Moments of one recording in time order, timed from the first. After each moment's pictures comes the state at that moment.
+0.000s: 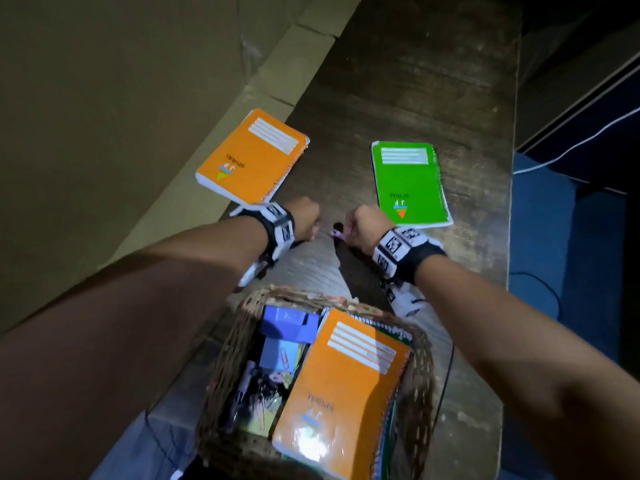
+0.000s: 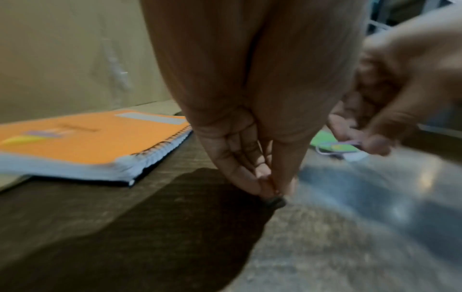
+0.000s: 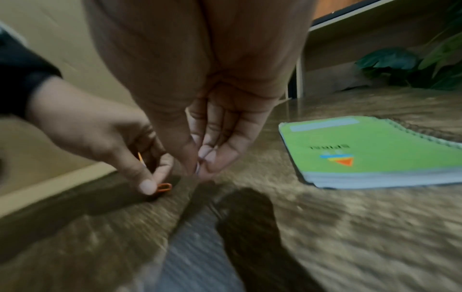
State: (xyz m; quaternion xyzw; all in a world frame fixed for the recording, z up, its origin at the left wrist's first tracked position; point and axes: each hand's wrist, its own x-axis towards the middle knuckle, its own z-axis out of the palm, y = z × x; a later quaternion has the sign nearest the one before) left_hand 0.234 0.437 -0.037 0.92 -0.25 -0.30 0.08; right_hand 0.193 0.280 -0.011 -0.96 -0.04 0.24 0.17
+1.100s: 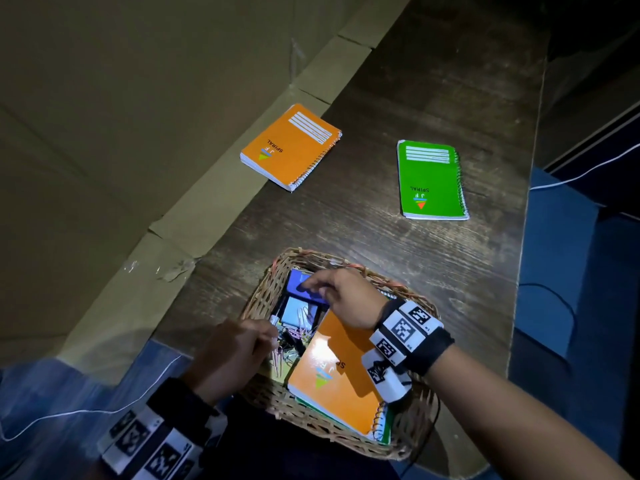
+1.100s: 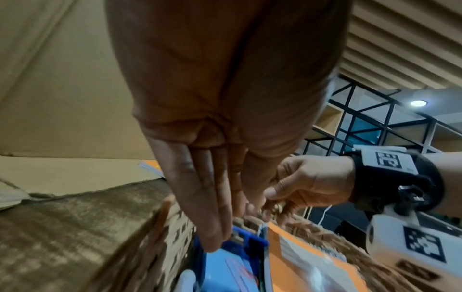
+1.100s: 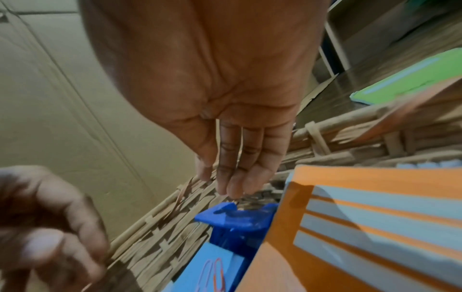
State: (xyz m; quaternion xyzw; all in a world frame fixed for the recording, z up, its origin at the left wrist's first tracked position) left_hand -0.064 0.539 0.026 0.92 -0.02 -0.21 0.35; right_hand 0.034 0.333 0.019 -0.87 -0.19 0.30 0.34
